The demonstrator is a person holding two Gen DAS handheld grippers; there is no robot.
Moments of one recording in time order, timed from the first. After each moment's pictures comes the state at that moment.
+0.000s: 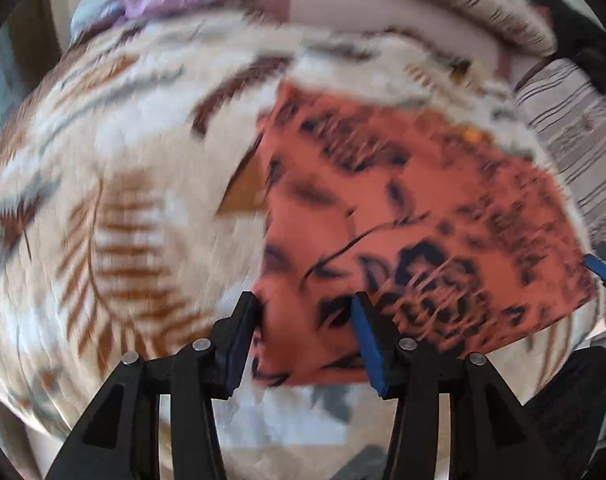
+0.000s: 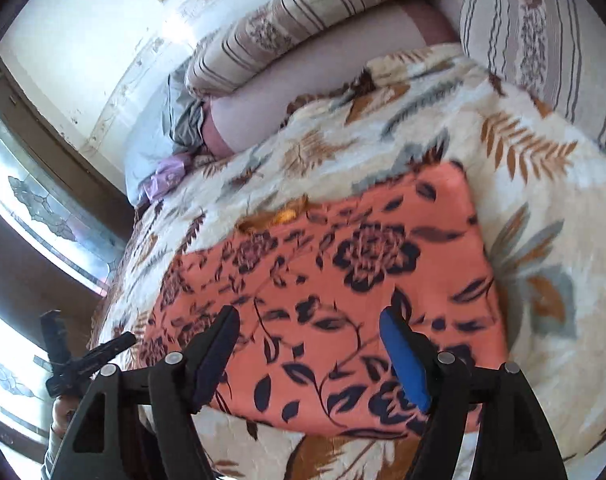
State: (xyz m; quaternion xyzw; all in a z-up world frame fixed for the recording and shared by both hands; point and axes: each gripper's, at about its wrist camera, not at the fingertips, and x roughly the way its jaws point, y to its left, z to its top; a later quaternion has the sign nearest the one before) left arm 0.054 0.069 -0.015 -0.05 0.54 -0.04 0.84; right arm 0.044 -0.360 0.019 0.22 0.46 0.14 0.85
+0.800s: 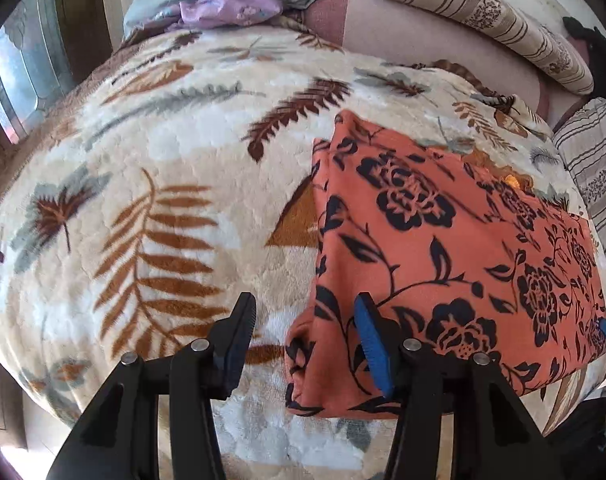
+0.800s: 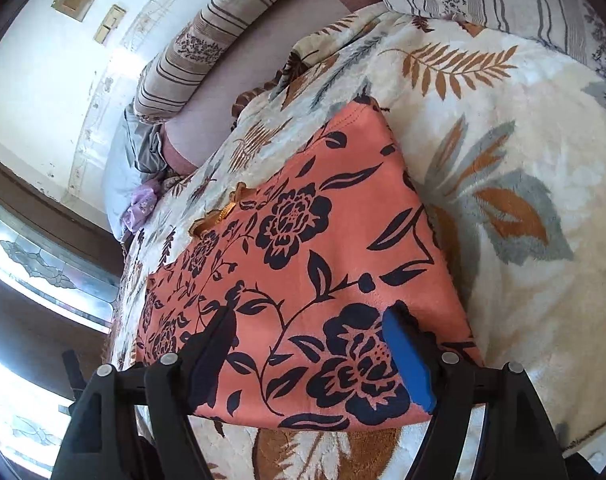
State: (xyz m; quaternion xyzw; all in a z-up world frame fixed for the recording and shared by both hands) left arm 0.057 0.075 0.021 -0.06 0.48 0.03 0.87; right arm 0.028 -0.413 0.000 0.32 0.42 0.10 0.84
